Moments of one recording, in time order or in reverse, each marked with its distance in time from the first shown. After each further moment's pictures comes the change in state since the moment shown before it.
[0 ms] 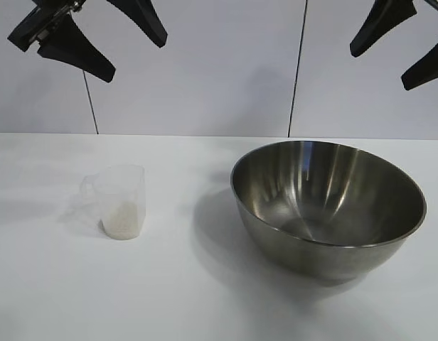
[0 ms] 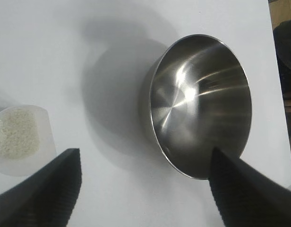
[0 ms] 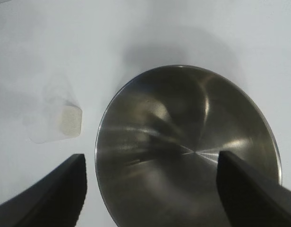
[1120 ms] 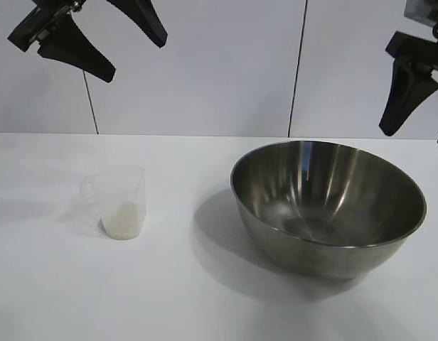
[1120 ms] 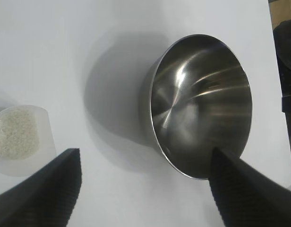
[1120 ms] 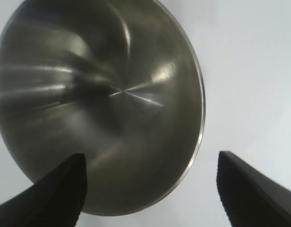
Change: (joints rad) left arm 0.000 0.000 0.000 0.000 0.000 0.000; right arm 0.000 0.154 0.000 -0.264 0.129 0.053
